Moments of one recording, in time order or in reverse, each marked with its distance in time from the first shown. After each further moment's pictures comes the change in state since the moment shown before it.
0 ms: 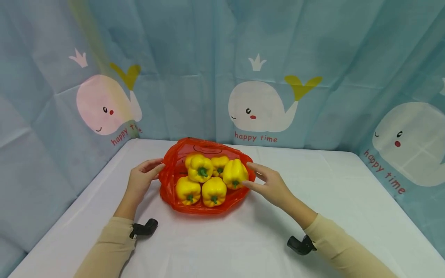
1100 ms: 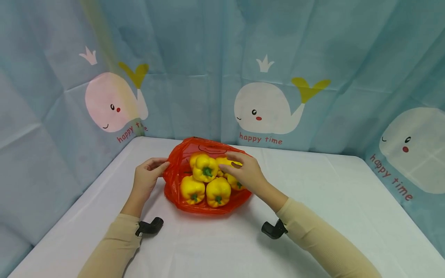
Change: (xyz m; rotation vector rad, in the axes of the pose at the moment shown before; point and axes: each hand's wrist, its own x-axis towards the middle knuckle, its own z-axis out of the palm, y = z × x) left_hand 0.001 -0.001 0.006 -0.131 0.081 0.056; right_hand 0.056 -0.043 0.042 0.118 0.028 0.005
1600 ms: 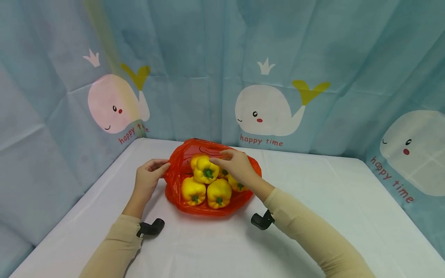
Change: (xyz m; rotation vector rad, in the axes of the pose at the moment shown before) left_hand -0.001 0.001 0.002 -0.015 0.041 0.006; right_hand 0.027 -0.016 0.017 -0.096 -0.026 0.240
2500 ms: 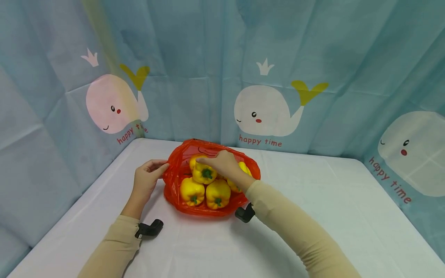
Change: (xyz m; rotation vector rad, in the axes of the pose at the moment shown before) left_hand 0.000 -0.002 0.001 0.010 0.002 0.000; right_hand 0.020 -0.022 0.020 -0.147 -0.113 0.213
